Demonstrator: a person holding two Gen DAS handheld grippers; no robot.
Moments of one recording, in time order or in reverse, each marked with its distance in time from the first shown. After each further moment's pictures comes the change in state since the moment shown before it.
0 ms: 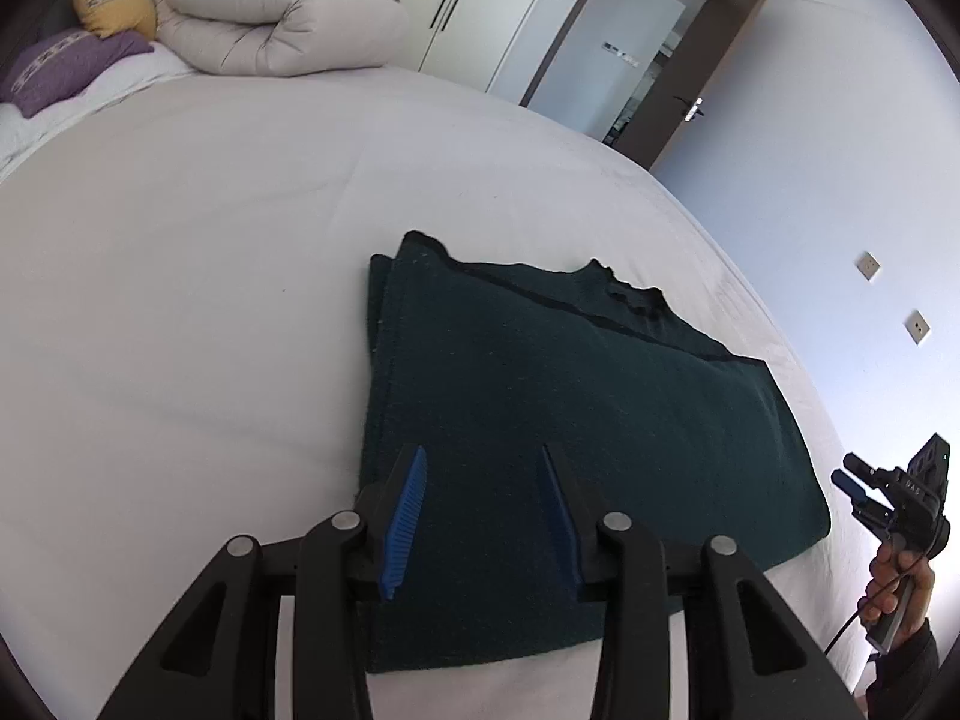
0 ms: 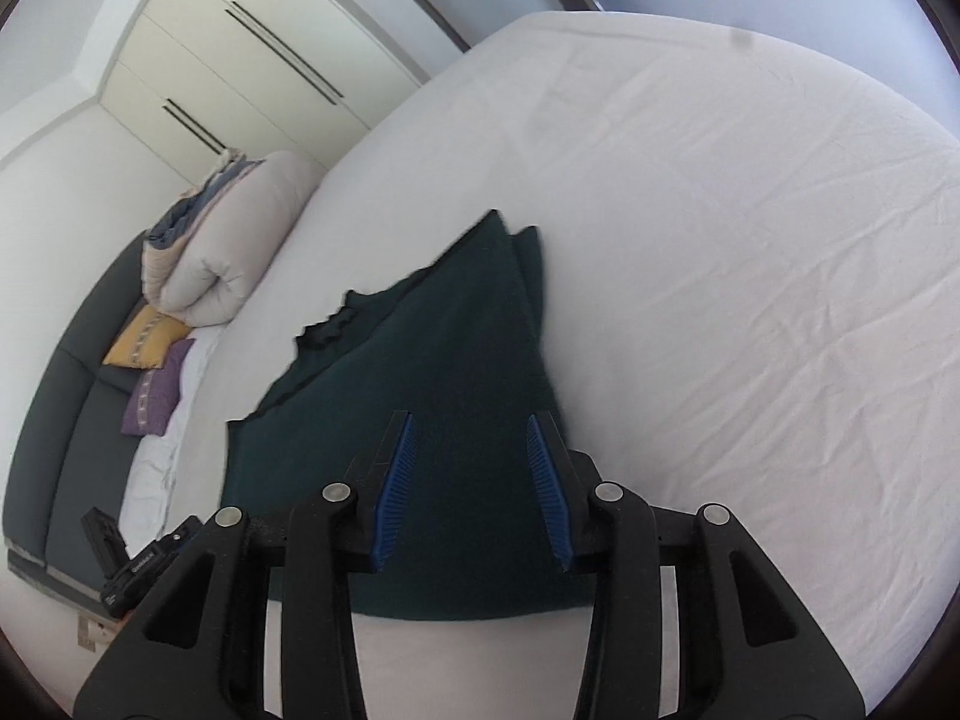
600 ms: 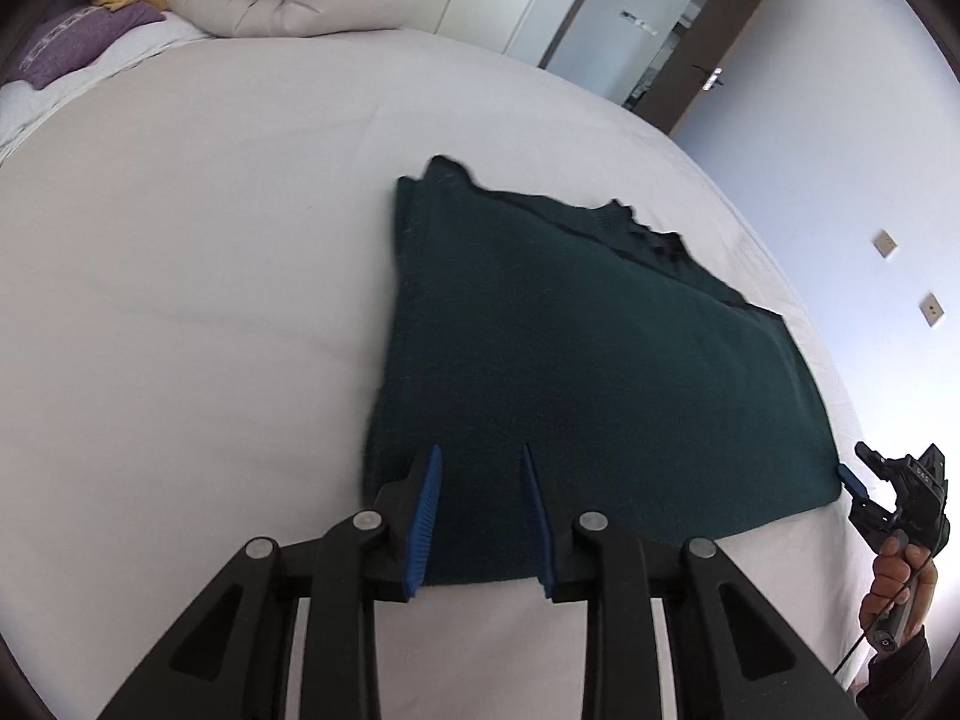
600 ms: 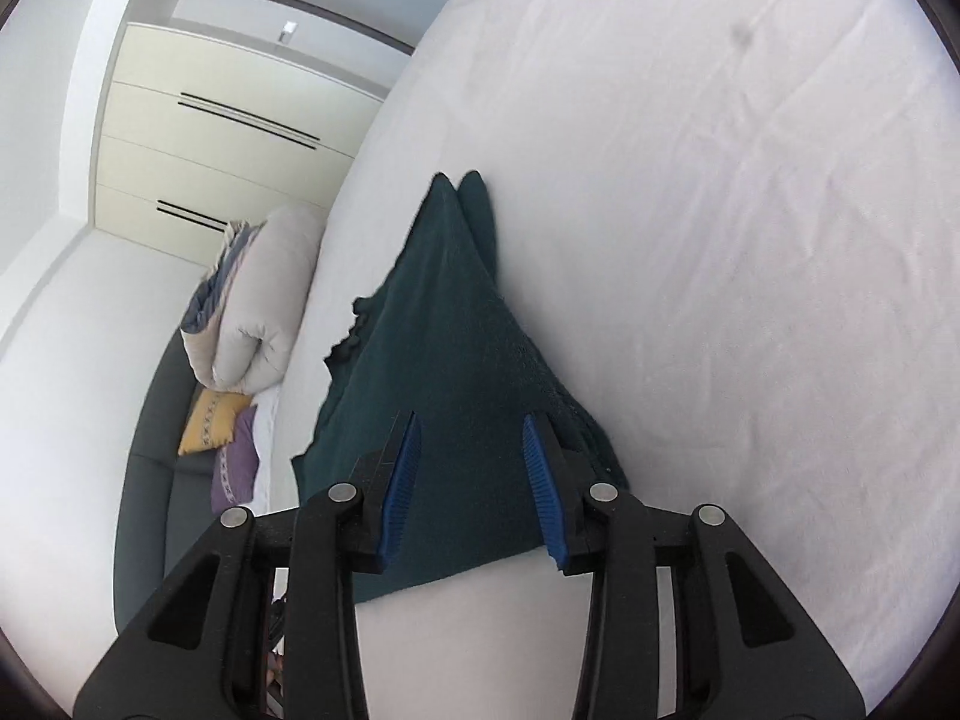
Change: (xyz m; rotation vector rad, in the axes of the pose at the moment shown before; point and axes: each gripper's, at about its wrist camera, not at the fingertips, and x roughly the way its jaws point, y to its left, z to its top) left arm 0.000 -0.001 -0.025 -0.015 0.090 0.015; right arm -0.007 -0.047 -0.040 0.325 -0.011 0.121
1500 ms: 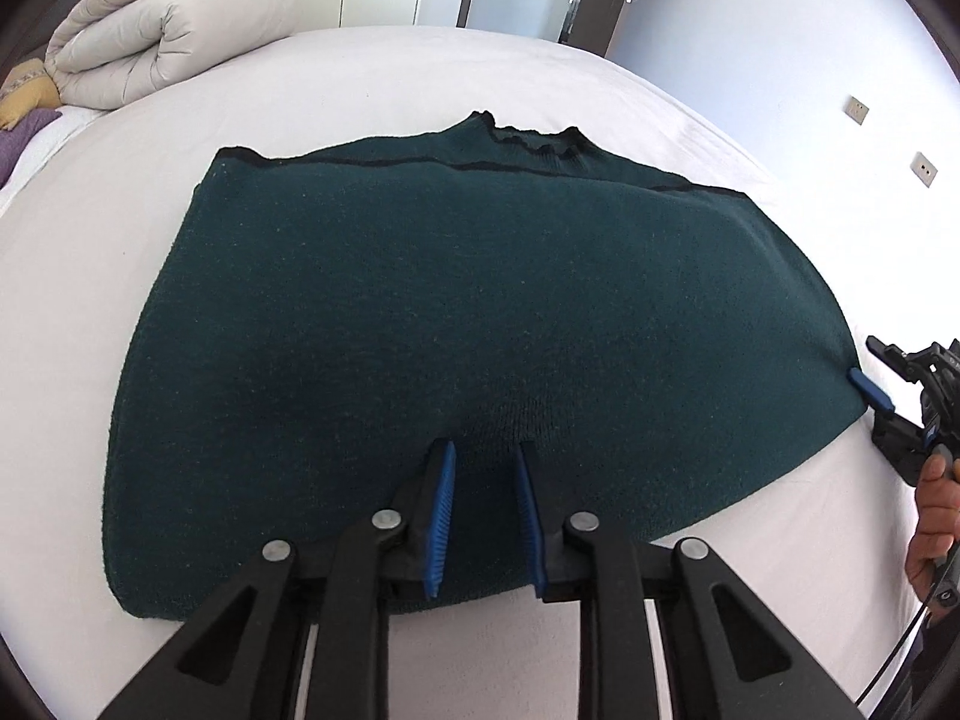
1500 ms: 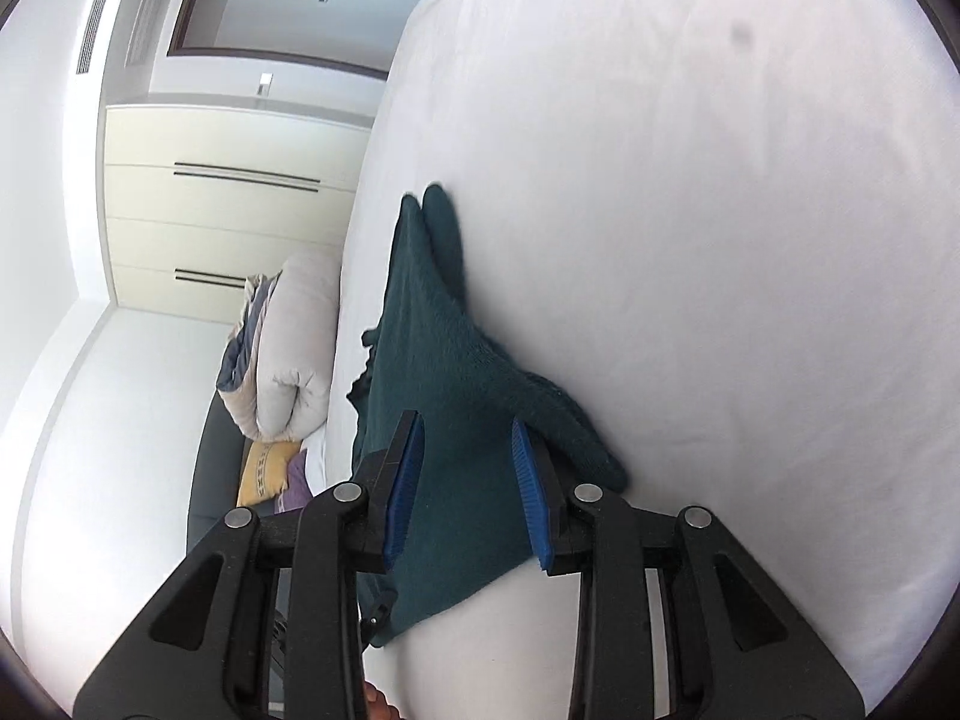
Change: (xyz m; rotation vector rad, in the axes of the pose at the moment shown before) left arm 0.063 -0.090 -0.019 0.246 0.086 0.092; right arm 0.022 -0.028 0.002 0.196 -0.038 0.079
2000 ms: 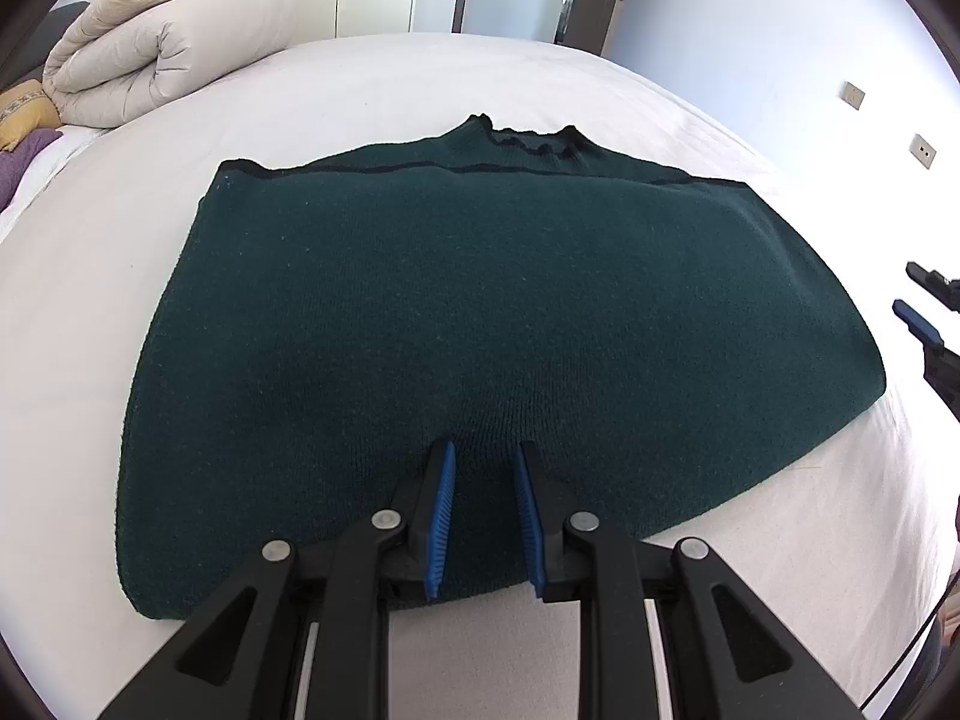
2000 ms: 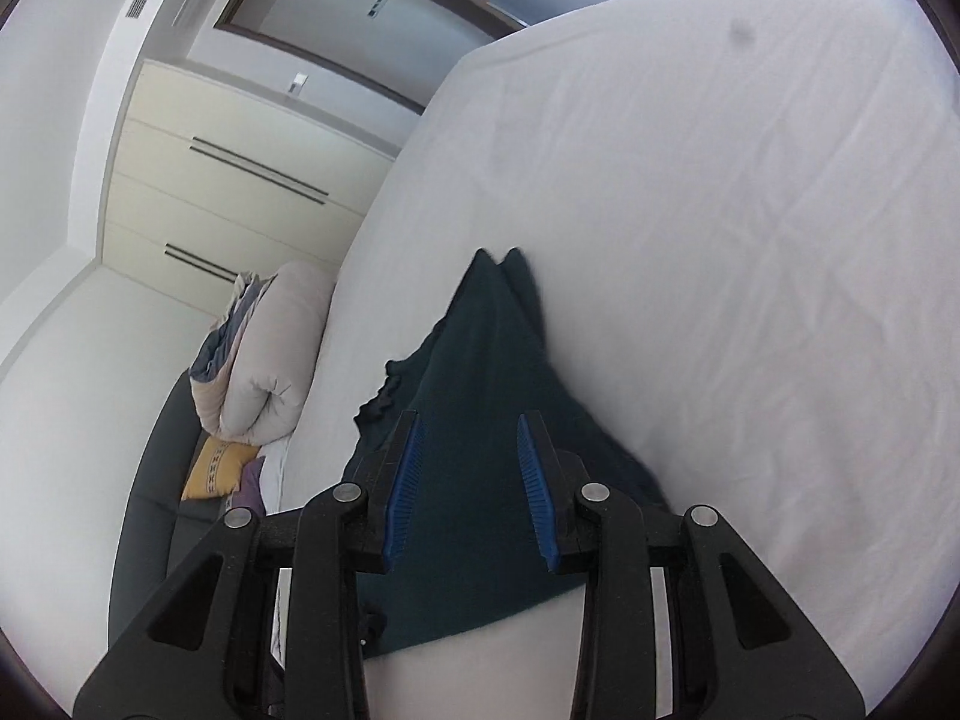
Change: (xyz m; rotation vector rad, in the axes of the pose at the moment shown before) left arm -0.002 -0.003 -0.001 0.033 -0.009 0.027; right arm -0.012 0.086 -0.003 -0.210 -0.082 -0.070
